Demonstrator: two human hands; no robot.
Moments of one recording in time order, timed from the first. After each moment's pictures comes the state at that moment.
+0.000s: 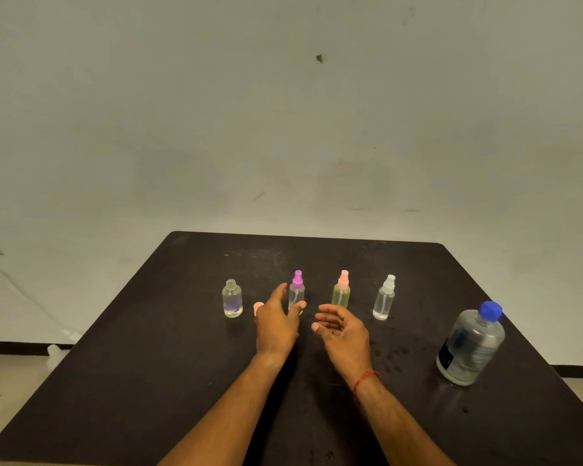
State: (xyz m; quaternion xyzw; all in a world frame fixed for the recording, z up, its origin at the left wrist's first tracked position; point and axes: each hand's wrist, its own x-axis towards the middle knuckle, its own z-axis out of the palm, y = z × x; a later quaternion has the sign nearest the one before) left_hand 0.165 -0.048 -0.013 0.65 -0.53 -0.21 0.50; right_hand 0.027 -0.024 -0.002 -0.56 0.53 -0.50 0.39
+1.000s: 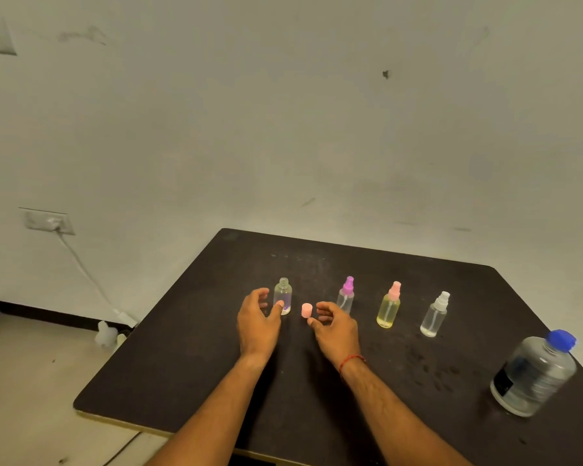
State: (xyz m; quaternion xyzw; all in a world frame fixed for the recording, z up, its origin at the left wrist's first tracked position) left_hand 0.278 -0.018 -0.025 0.69 -0.41 -0.17 0.57; right_hand 0.126 -0.047 -0.013 -0.64 0.57 -0.40 0.33
